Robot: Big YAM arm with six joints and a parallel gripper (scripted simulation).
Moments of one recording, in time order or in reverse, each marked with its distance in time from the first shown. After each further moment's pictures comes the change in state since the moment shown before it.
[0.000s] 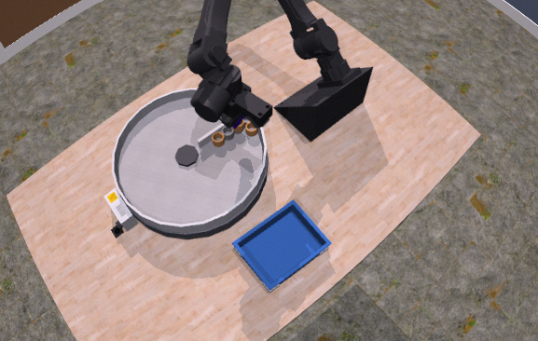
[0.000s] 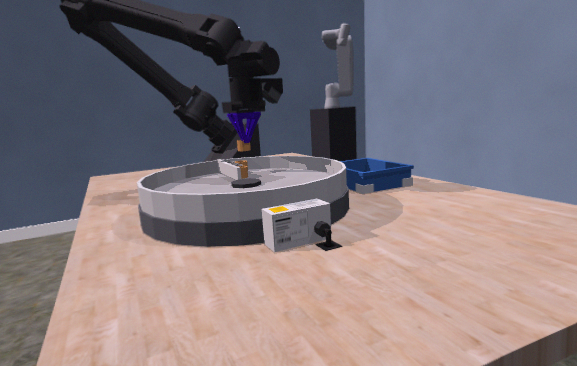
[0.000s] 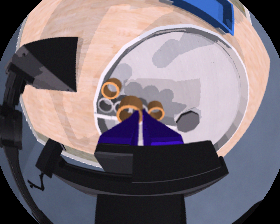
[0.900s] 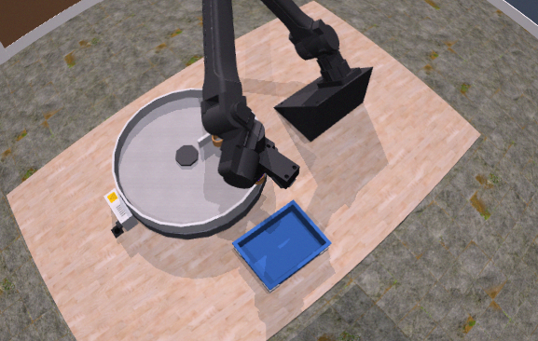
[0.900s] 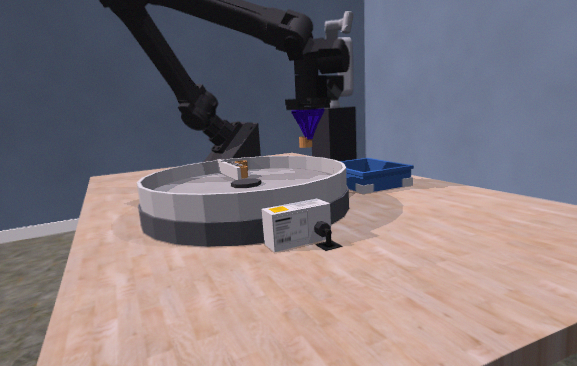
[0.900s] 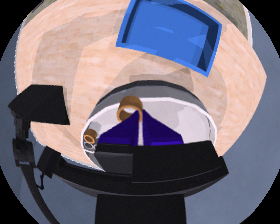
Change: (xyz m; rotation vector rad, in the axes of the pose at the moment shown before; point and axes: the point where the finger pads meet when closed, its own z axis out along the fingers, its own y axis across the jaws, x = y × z) arm -0.132 -0.083 0.001 -0.002 -0.001 -0.013
